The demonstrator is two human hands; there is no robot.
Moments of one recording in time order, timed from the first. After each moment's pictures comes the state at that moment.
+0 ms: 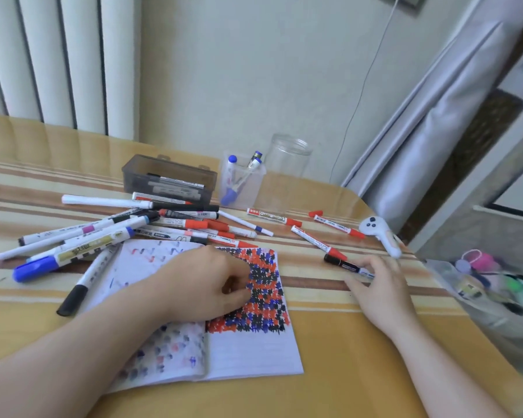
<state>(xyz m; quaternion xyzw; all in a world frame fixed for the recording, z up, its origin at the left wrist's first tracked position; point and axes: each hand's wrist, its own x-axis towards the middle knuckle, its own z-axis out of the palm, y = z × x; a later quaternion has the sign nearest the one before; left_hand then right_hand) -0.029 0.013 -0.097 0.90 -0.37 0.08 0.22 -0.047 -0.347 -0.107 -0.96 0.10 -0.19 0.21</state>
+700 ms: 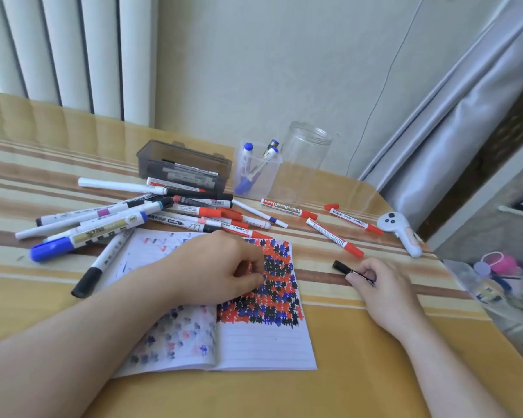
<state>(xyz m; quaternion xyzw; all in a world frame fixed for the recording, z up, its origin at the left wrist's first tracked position) -0.027 0.016 -0.092 0.90 -0.36 0.06 0.24 -0.049 -0.329 -0.109 -0.97 0.07 -0.14 0.19</state>
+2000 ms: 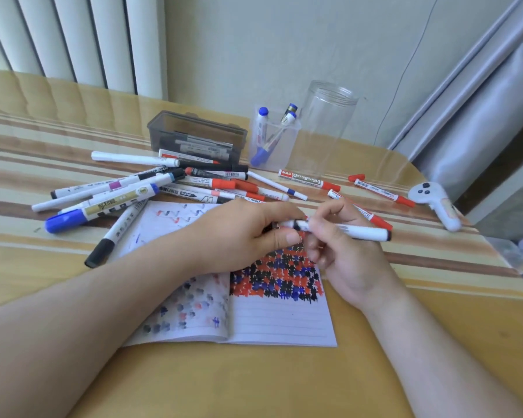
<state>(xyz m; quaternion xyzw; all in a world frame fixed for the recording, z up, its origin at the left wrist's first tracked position) -0.029 0.002 -0.088 0.88 -0.34 0.04 0.34 -0.053 -0.207 -0.086 -0.67 -0.10 0.02 0.74</state>
